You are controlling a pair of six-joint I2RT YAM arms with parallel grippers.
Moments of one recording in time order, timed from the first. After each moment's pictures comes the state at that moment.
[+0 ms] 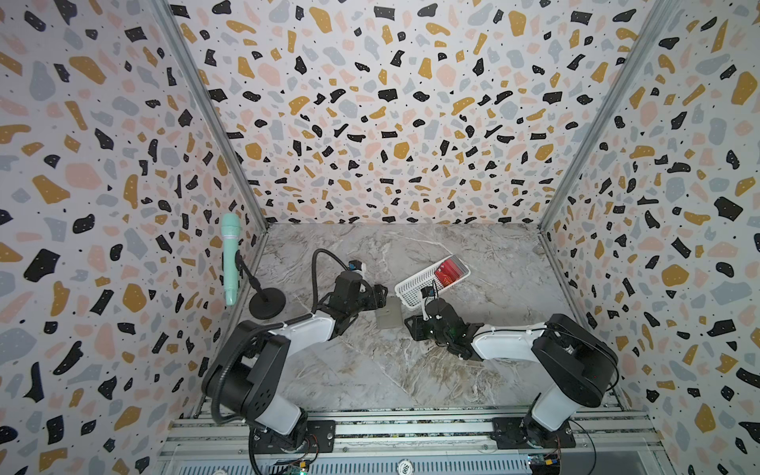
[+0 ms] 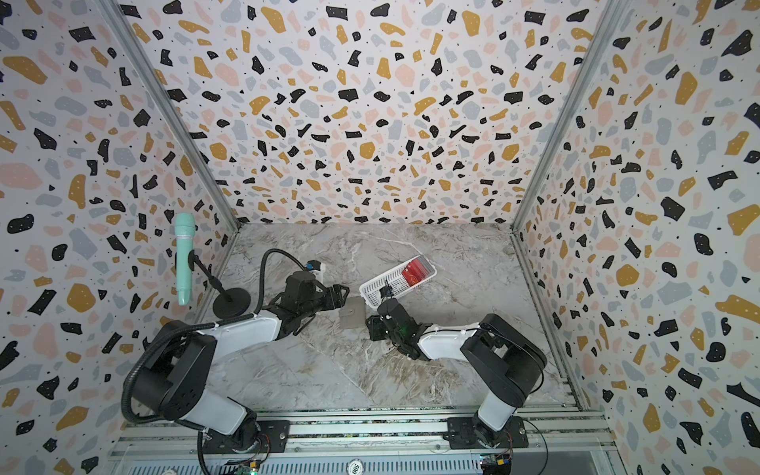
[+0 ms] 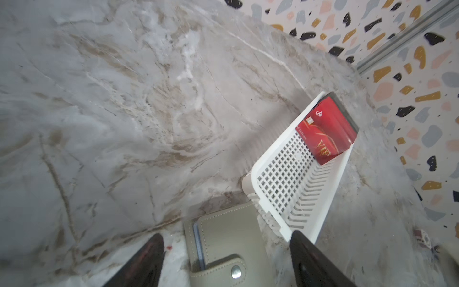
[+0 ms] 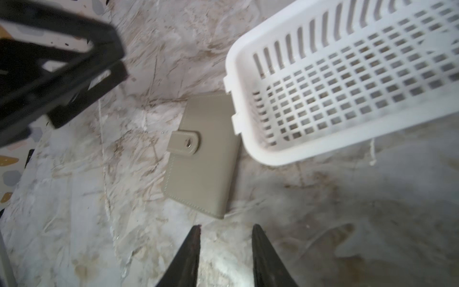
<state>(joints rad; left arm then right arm) -0.44 1.59 0.75 0.22 0.14 -0.48 0.88 1.64 0.69 0.31 0.03 0.62</state>
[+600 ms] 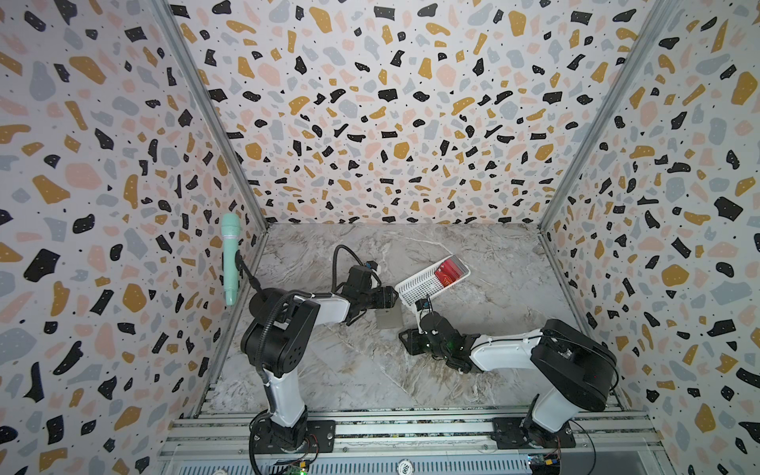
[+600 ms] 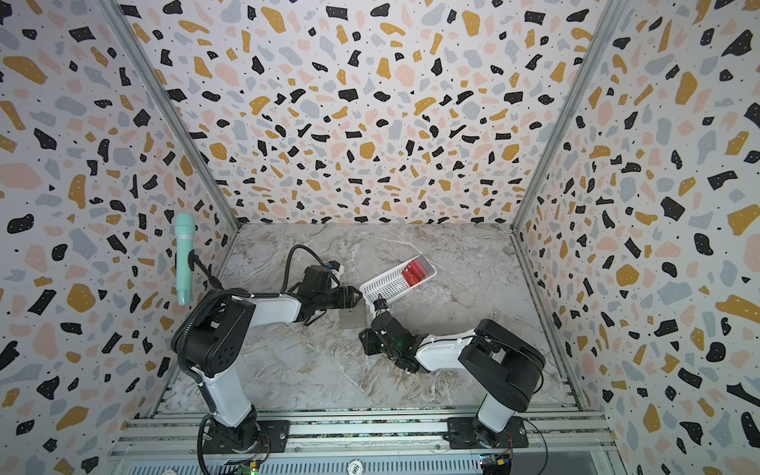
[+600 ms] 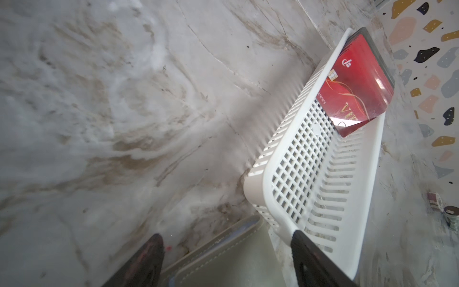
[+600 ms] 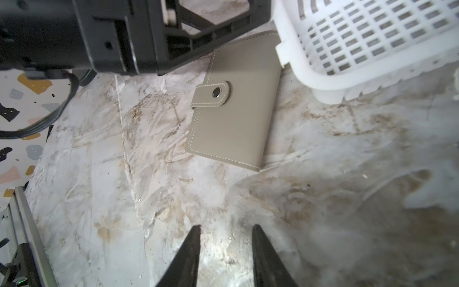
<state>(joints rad) -0.43 1.84 0.90 0.19 0.31 -0.41 0.96 1.64 0.64 0.34 0.03 0.69</state>
